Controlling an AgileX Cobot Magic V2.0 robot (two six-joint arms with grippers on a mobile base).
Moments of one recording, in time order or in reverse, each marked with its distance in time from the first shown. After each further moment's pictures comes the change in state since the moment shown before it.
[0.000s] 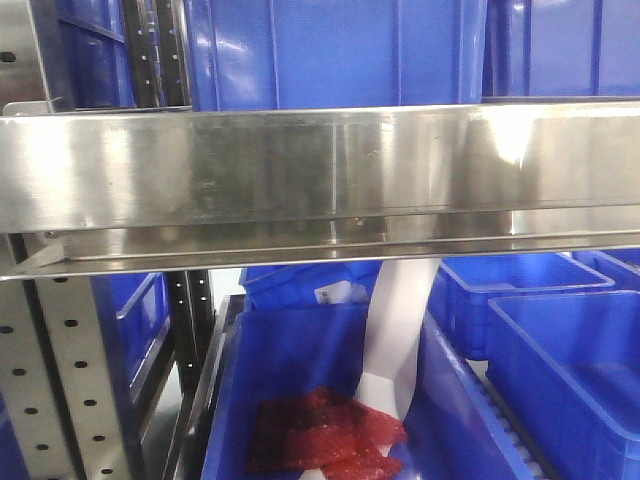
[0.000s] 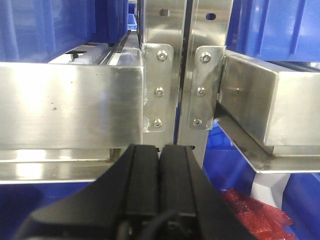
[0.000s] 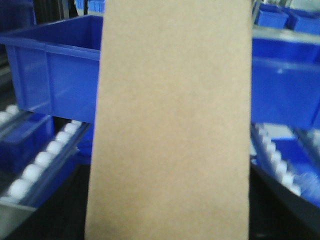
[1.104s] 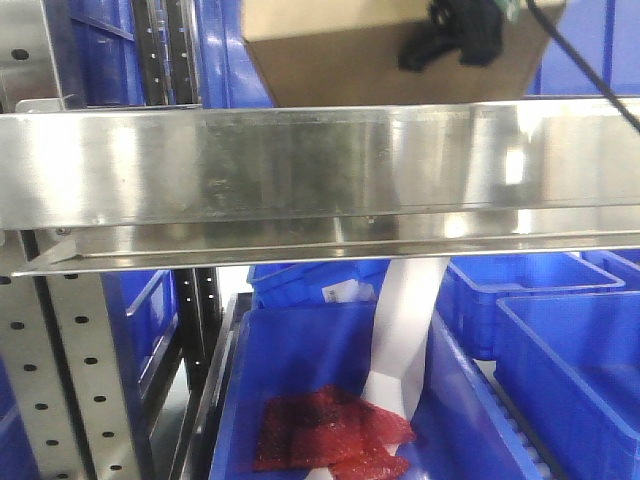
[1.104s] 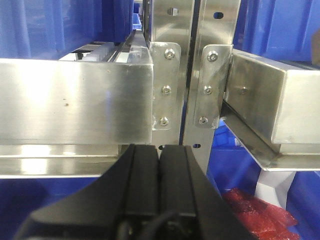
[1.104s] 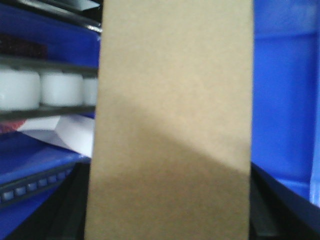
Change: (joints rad) left arm 0.000 0.000 0.000 0.000 0.000 0.000; right arm 0.189 0.863 -0.218 -0.039 -0.323 -1.138
